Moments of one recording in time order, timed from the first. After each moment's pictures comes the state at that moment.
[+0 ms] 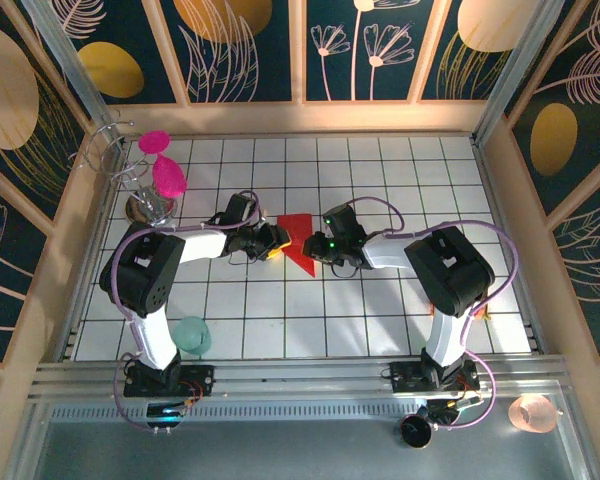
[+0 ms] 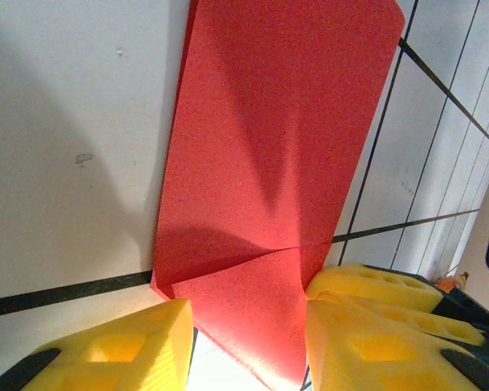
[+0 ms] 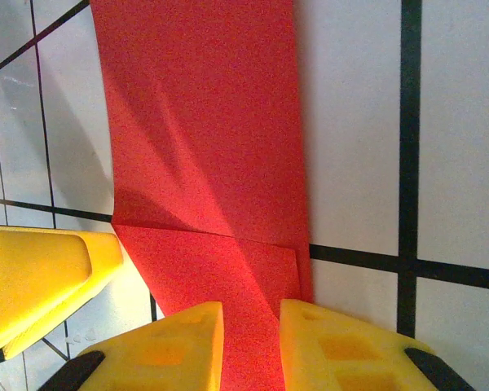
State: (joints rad) left arm -0.45 1.85 0.94 0.00 0.52 -0.97; right arm 0.63 1.83 0.87 0.11 -0.29 0.83
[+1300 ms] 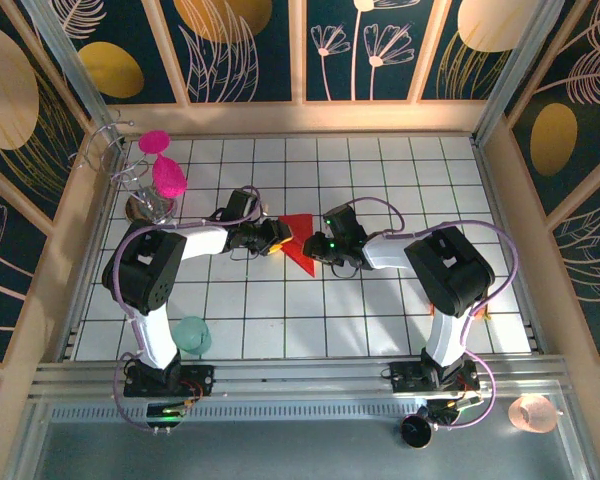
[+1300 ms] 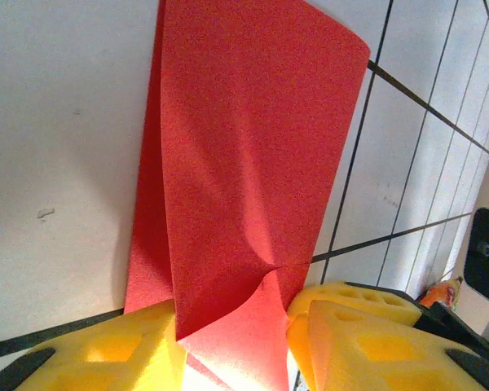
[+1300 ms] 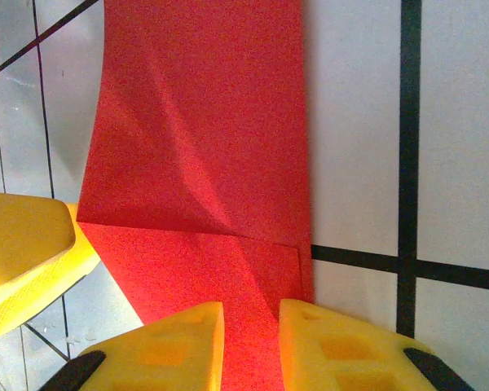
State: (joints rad) left arm -0.45 1.88 0.98 0.00 0.53 -0.96; right arm 0.63 1.83 0.87 0.12 -0.29 0.83
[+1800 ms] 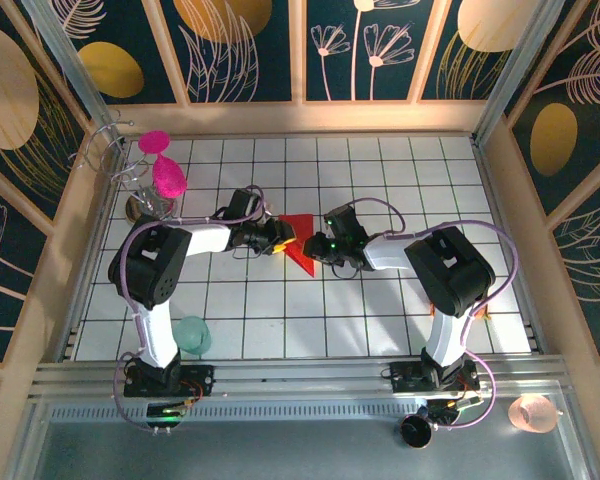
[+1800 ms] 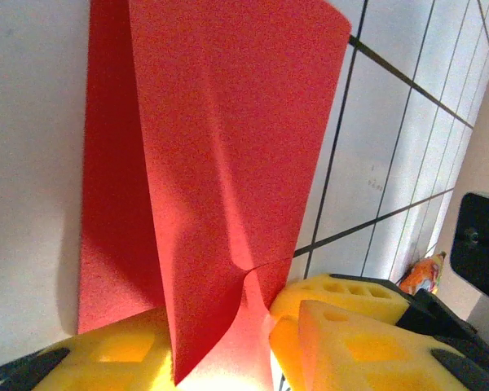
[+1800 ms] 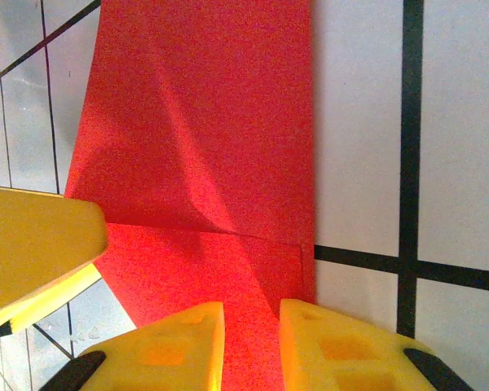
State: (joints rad) left arm -0.44 1.93 1.01 0.03 0.62 -0.94; right arm 0.63 1.83 0.85 0.15 -0.30 0.84
